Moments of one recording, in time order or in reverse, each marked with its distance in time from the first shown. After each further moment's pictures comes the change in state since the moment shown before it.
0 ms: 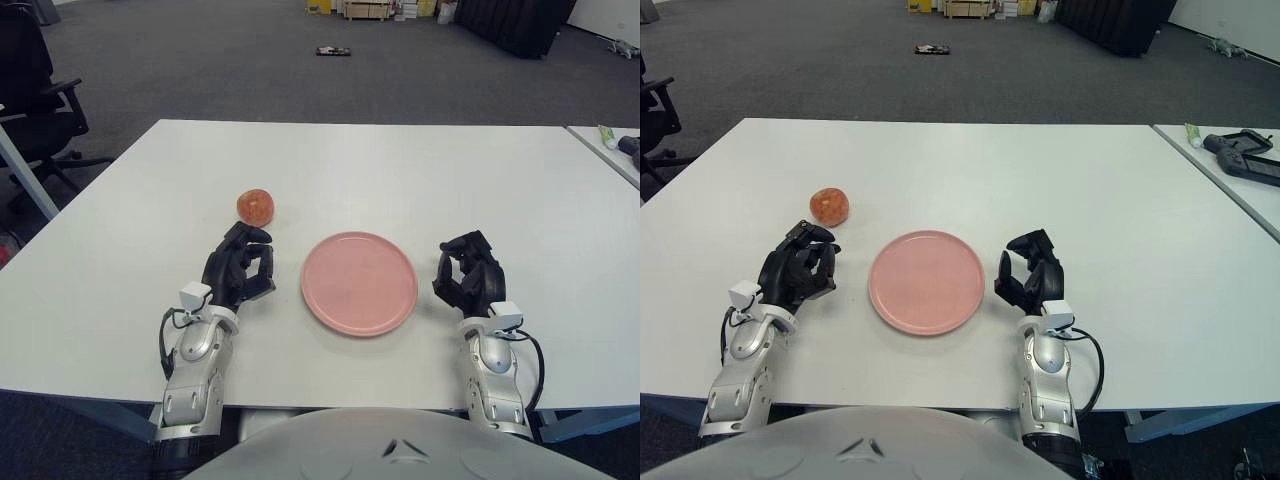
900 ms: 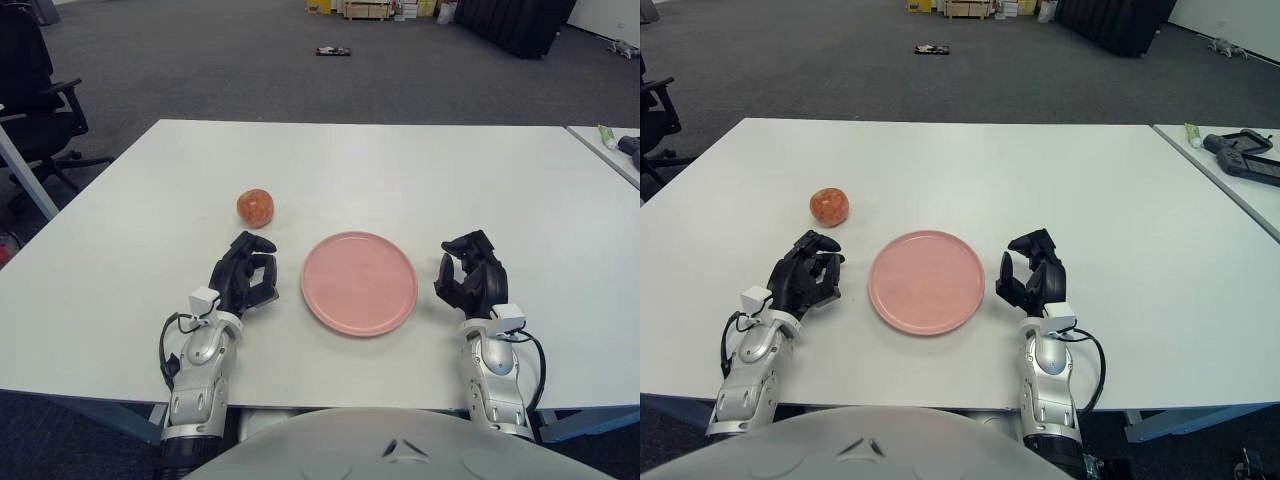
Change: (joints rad) left arm 0.000 0.002 -0.016 0.106 0.029 -0.050 -0.001; right arm 0.005 -0.004 -0.004 0.002 0.002 -0.037 0.006
